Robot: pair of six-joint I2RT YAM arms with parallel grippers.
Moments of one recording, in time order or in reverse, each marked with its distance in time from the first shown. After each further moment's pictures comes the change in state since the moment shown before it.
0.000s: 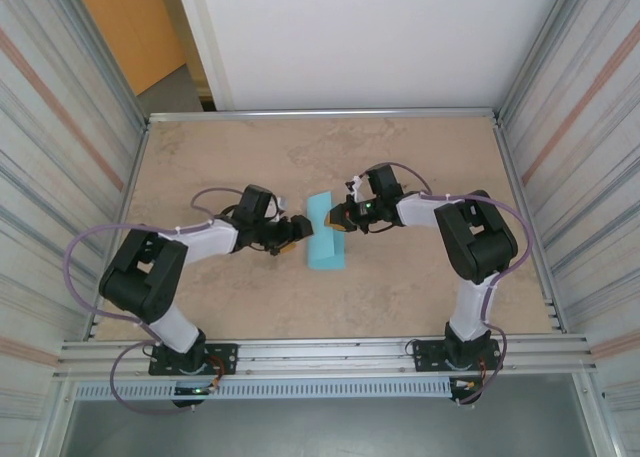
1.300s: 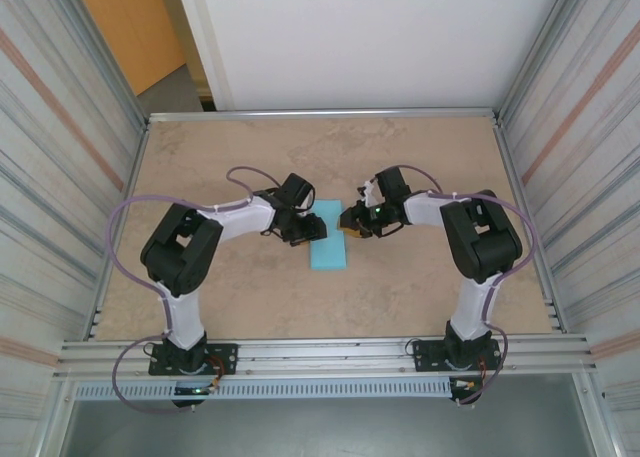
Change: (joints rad) left arm -0.144 0.255 0.370 -0.362 -0.255 0.091; right arm -0.068 -0.024 -0.023 -0.171 0.109 -0.150
